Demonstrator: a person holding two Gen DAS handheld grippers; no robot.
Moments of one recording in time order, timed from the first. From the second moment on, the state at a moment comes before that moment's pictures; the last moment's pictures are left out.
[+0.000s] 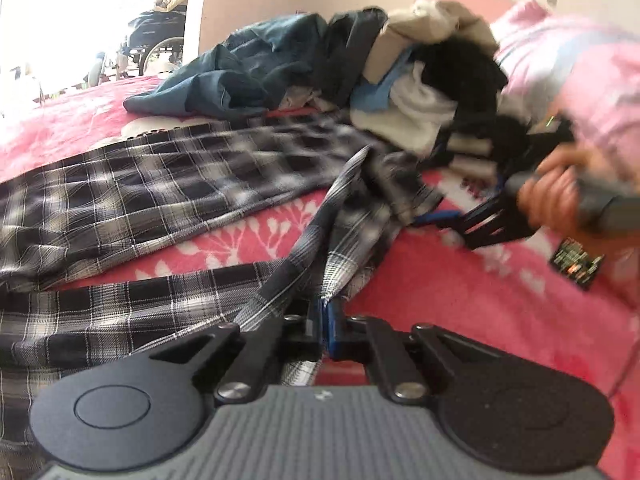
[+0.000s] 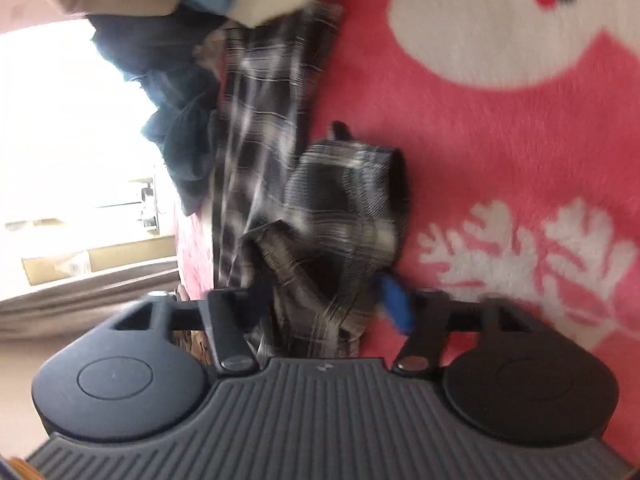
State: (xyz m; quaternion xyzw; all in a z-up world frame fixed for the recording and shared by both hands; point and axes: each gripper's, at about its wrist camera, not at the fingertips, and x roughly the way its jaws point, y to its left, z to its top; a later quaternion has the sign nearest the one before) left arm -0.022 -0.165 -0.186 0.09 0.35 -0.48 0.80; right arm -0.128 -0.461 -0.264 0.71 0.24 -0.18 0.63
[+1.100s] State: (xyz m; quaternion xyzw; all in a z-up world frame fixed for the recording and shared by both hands) left arm -0.101 -0.127 -0.200 0.08 0.48 -0.55 0.68; right arm -0.277 -0.458 -0.159 0.54 0.33 -0.27 0.73
